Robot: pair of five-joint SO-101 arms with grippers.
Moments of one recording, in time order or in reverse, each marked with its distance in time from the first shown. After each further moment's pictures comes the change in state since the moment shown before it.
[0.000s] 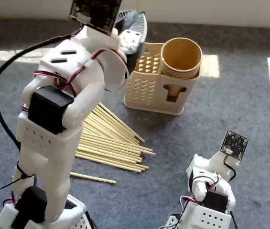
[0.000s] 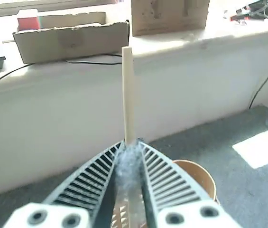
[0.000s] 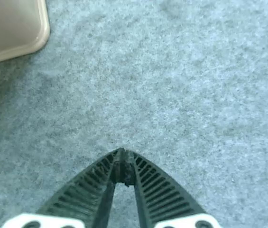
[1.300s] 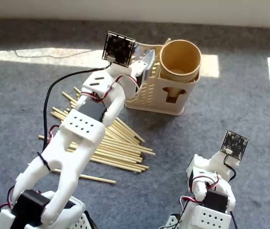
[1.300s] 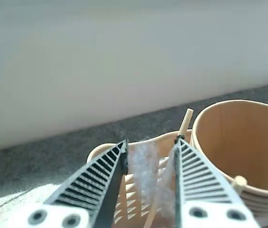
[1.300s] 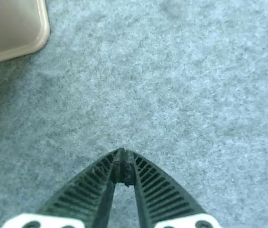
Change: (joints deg) left arm -1.8 -3.3 60.8 -52.7 -0.2; right arm 0.0 0.0 0.0 0.0 0.0
